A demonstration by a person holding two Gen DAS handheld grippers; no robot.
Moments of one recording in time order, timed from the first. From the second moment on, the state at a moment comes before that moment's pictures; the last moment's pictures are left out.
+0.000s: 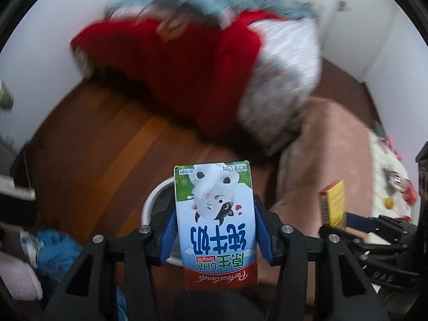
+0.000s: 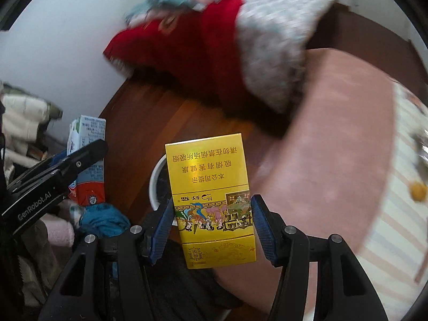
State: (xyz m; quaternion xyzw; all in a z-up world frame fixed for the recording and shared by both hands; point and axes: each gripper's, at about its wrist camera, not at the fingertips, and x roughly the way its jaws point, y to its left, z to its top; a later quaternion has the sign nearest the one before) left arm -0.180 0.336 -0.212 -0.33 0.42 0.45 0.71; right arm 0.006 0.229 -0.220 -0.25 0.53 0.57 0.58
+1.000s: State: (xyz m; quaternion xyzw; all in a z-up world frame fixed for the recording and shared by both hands) left arm -0.295 0.371 -0.359 -0.44 0.45 0.54 0.55; right arm -0.084 0.410 -0.416 -0.38 0.57 0.54 0.48
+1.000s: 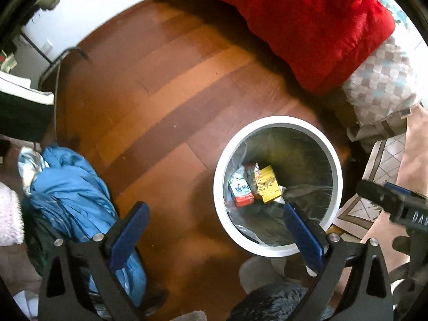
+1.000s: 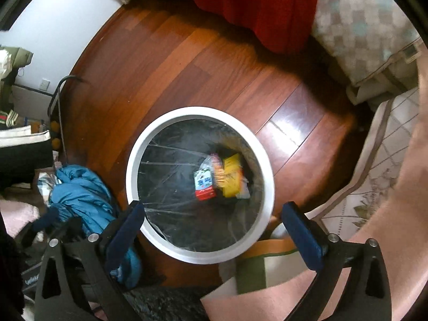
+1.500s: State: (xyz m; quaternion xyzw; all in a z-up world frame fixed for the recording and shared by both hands) left arm -0.272 0.345 -0.327 -0.41 0.45 0.54 0.58; right arm -0.074 0.352 -0.383 -0.43 0.53 0.52 0.52
